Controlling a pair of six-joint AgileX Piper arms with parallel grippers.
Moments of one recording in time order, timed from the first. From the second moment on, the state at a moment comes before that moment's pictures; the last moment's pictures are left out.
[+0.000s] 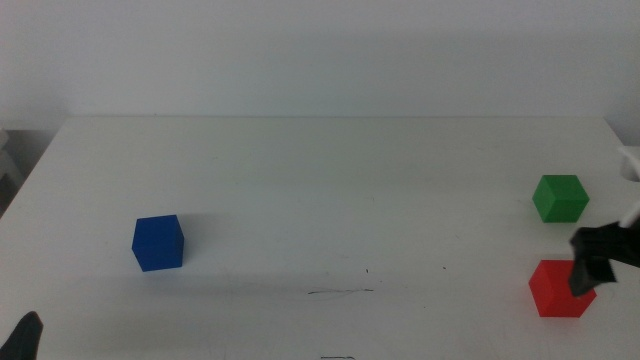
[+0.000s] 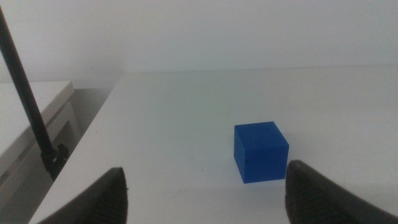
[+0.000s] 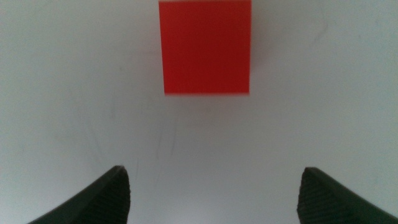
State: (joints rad) left arm 0.03 -0.02 0.03 -0.05 0.19 0.05; right arm 0.08 1.40 -0.99 0.05 1.08 0.11
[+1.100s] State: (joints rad) left arm 0.03 -0.02 0.03 -0.05 0.19 0.05; right arm 0.13 1.70 -1.01 -0.04 0.83 0.16
